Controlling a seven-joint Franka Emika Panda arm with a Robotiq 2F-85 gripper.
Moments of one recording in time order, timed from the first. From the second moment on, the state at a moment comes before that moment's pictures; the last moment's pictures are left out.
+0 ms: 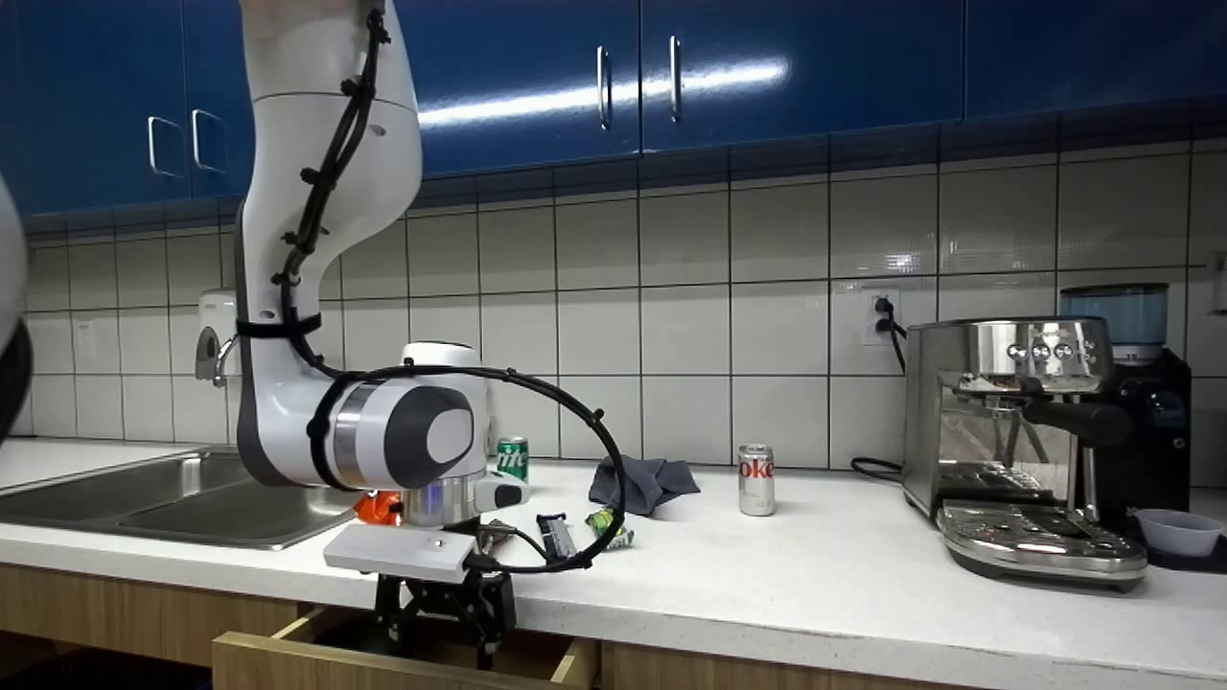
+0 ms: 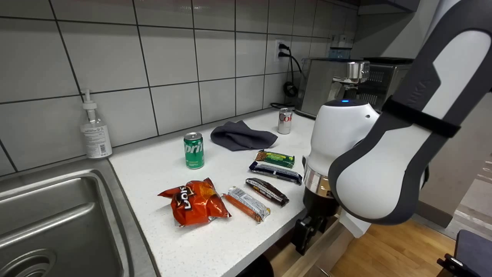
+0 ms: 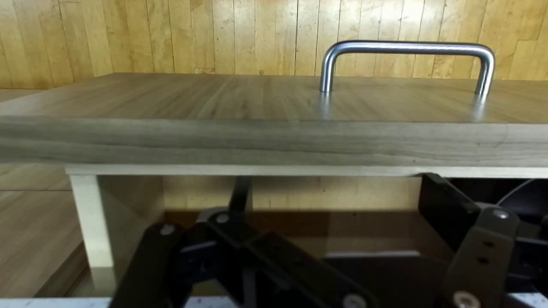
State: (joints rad) arm 0.05 0.39 0.01 -2.55 0.04 2.95 -0.04
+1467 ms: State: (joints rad) arm 0.13 0.27 -0.05 -2.77 0.01 2.98 0.04
